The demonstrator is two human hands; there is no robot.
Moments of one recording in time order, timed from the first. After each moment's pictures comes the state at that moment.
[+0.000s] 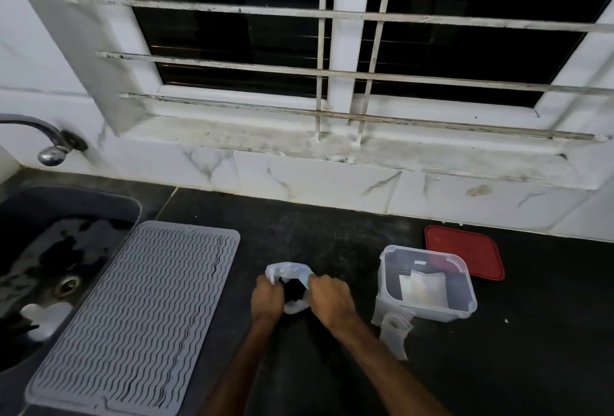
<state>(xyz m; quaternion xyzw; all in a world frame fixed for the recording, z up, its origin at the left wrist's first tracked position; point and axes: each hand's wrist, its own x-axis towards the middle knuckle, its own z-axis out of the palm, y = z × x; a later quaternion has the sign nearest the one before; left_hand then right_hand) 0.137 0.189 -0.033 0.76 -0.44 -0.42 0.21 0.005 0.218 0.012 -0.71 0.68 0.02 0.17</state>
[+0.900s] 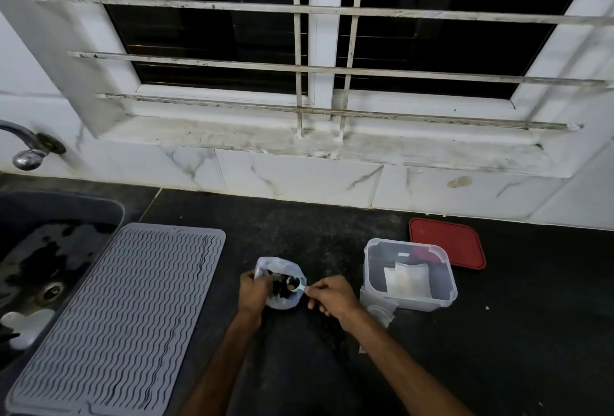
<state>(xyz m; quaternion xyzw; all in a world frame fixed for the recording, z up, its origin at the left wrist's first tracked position) 0.139 0.187 -0.043 0.66 -0.34 -0.55 0.37 -0.034 0.239 0.009 -0.38 0.70 -0.27 0.54</state>
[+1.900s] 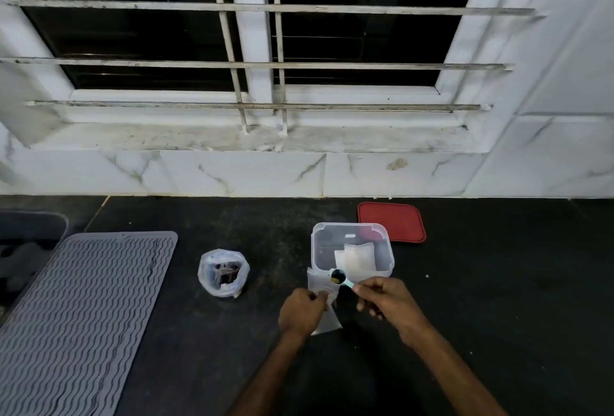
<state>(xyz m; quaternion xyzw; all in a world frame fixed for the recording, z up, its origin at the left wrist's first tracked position) -0.023 0.294 -0.002 0.64 -0.62 -0.44 0.08 -0.190 0.362 0.057 -0.33 0.70 -0.39 0.50</state>
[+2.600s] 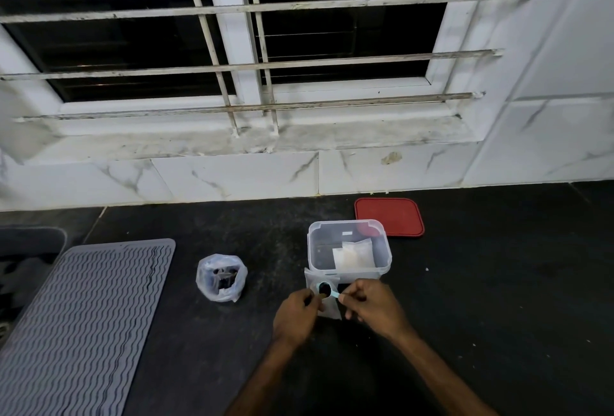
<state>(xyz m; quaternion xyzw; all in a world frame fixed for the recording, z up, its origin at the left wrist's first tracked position) -0.011 0.297 -0.007 0.58 -0.67 -0.44 0.12 -0.178 0.359 0.034 -0.46 0.73 -0.29 0.41</state>
